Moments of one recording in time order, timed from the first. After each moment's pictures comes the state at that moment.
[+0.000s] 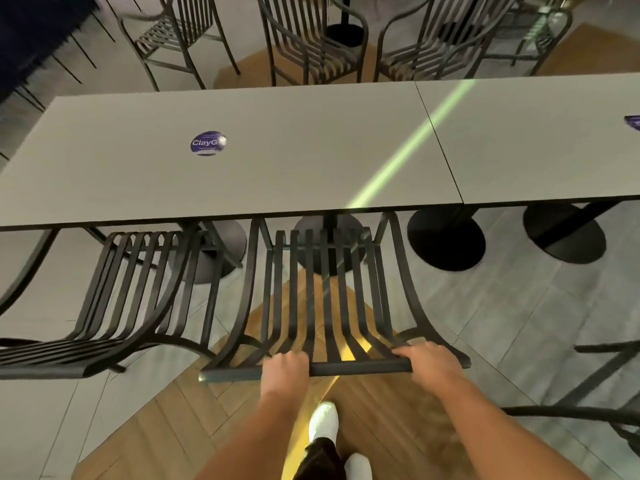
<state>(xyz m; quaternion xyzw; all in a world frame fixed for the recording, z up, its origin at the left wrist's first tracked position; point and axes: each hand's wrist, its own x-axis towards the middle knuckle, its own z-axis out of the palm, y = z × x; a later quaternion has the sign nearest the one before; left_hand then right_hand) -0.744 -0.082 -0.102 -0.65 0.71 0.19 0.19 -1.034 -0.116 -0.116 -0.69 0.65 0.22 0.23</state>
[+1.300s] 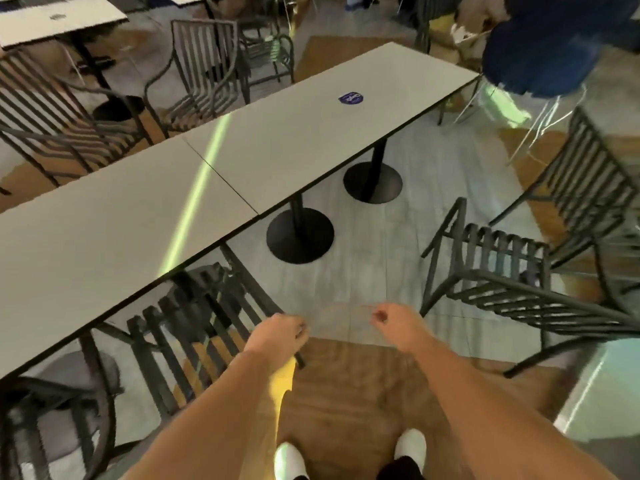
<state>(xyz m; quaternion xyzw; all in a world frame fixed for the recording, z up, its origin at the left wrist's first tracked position) -1.017 -0.140 -0.012 -0.36 0.89 0.24 0.13 -1.251 0.008 -0.023 -0.38 0.85 -0.11 0.34</state>
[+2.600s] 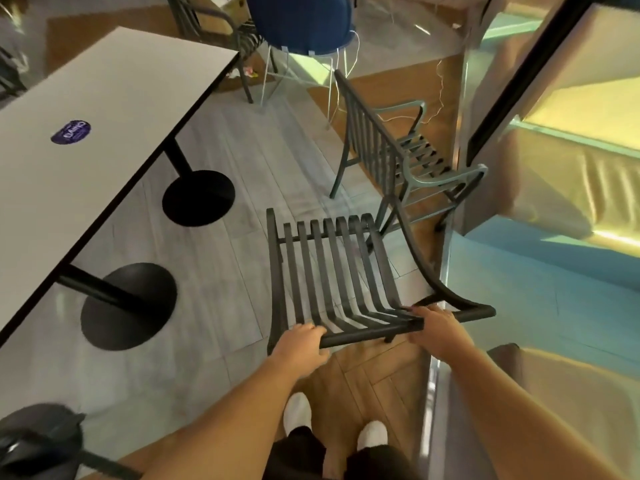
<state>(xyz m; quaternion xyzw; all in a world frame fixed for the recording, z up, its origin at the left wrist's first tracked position) -1.545 0.031 -0.074 -0.07 0.93 0.24 0.27 -1.669 0.302 -0.047 -0.08 0.95 -0.08 0.30</state>
